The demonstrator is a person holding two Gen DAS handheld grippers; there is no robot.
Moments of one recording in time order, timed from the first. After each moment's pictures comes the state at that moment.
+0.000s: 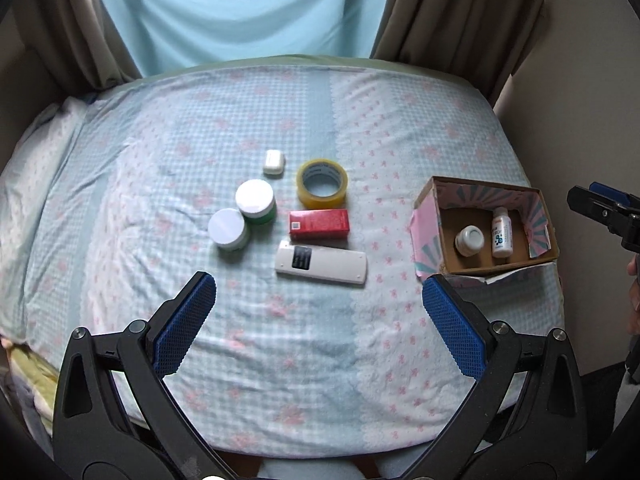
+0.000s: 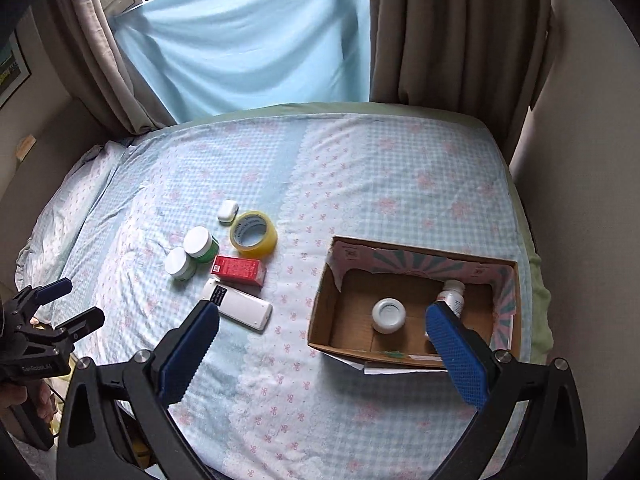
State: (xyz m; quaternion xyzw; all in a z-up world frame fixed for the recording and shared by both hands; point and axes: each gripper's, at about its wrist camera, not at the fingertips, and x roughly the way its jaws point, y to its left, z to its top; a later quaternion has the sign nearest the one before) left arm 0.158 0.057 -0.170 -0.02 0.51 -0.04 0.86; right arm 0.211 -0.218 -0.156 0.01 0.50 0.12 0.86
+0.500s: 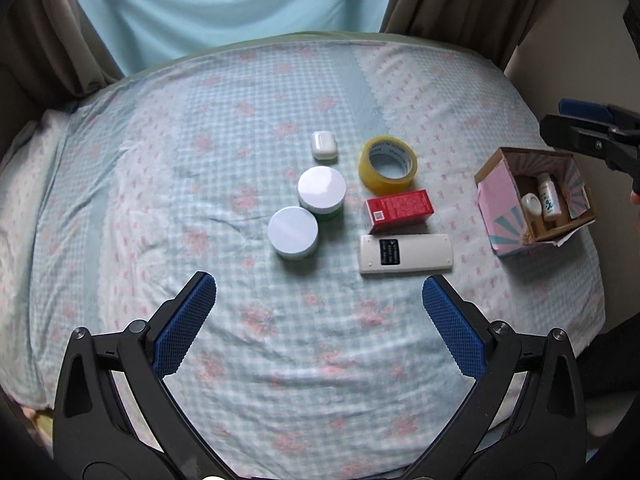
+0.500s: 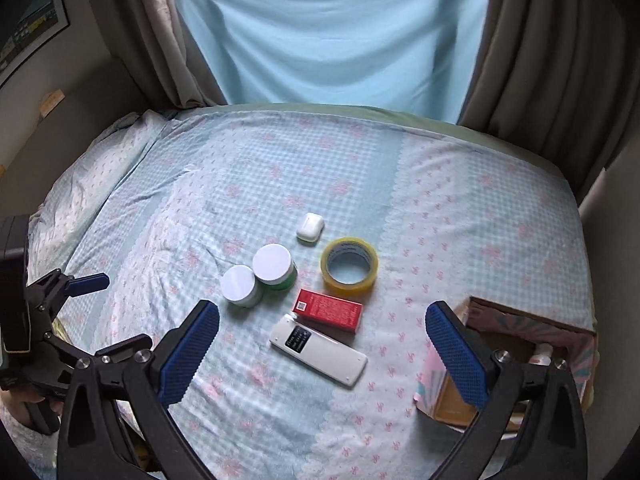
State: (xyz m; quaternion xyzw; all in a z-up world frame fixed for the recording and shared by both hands) left arm 0.219 0.182 -0.249 0.04 0.53 -0.09 0.84; right arm 0.270 -0.030 -0.203 -0.05 0.49 0.21 0.85
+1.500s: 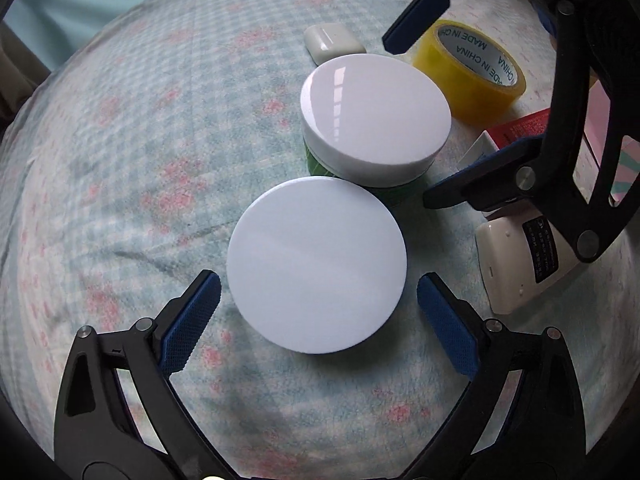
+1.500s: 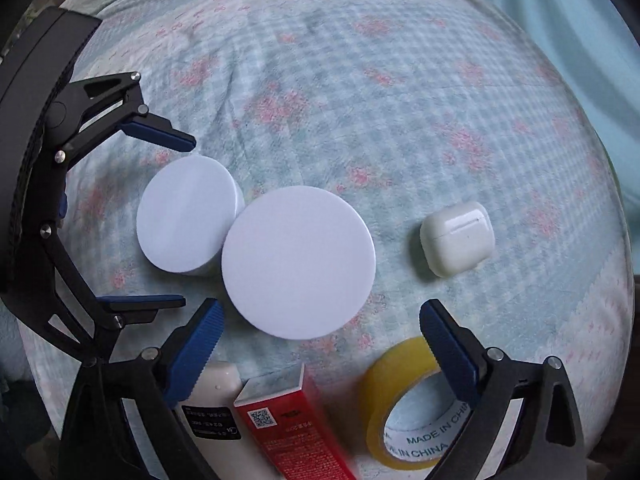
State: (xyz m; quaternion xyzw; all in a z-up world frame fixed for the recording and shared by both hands) left arm 0.327 0.179 -0.474 0.11 0.56 -0.15 0.81; right arm 0.378 0.131 -0.449 -0.39 0.51 0.46 0.61
